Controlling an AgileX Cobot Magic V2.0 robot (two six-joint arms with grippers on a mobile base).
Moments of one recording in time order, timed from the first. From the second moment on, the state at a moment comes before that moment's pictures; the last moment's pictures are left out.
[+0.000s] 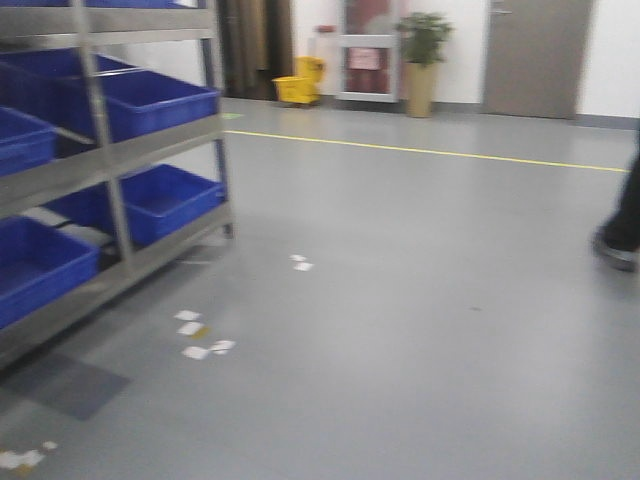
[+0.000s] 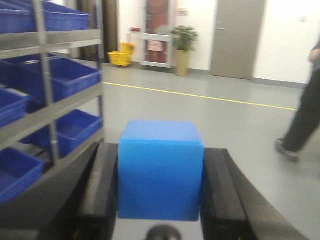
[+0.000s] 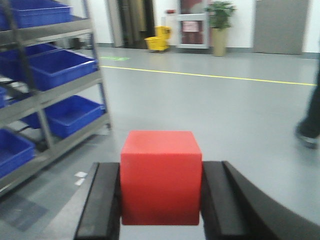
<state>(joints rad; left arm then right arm) -0.22 0.41 -0.38 -0.07 0.03 -0.01 0.09 0.26 -0.43 -0.07 0.26 0.20</state>
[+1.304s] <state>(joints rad) -0.22 0.41 -0.38 -0.07 0.03 -0.01 0.09 0.26 -0.43 -0.07 0.26 0.20</state>
